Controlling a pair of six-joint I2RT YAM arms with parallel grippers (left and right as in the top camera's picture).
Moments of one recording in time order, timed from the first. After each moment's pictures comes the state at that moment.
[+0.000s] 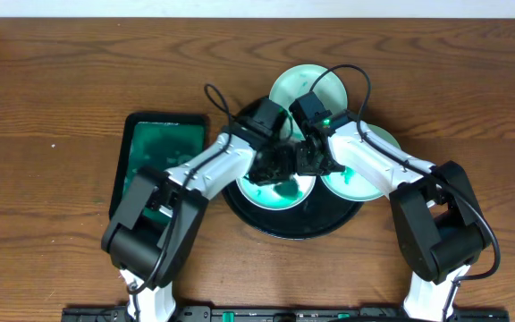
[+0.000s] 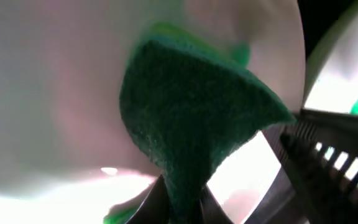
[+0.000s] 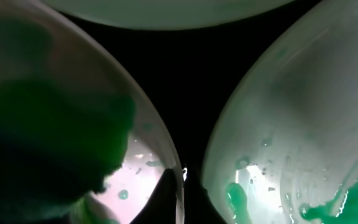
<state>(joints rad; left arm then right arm) -0.56 1.94 1.20 -0.54 0.40 -0.70 0.51 1.98 1.31 -0.79 0.03 0.50</state>
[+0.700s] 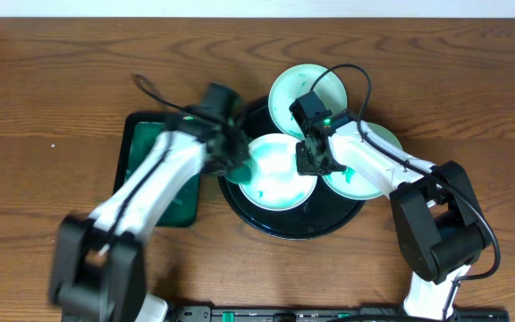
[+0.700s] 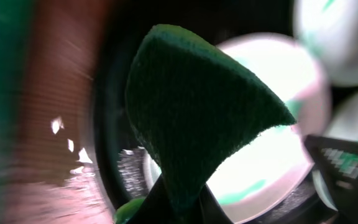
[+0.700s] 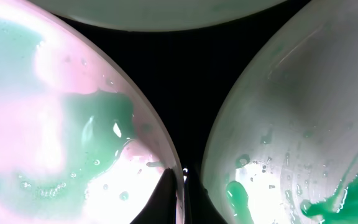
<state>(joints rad) -0.35 1.67 1.18 -0.80 0.20 -0.66 0.51 1.98 1.31 -0.79 0.04 0.50</state>
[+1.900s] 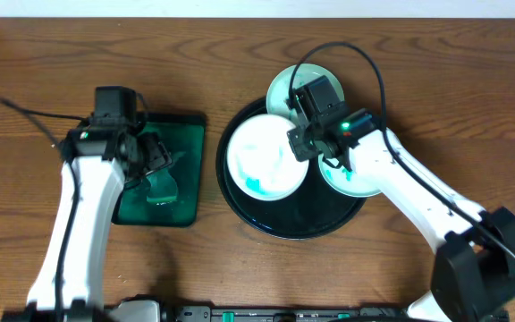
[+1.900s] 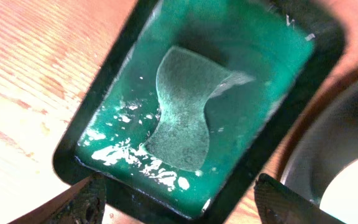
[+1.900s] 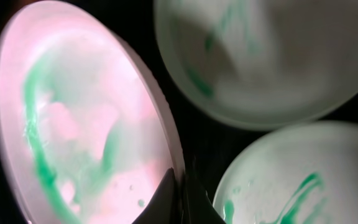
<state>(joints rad) 0.04 1.39 1.15 -1.03 -0.07 -0.45 0.55 1.73 1.33 -0.65 0.01 0.13</state>
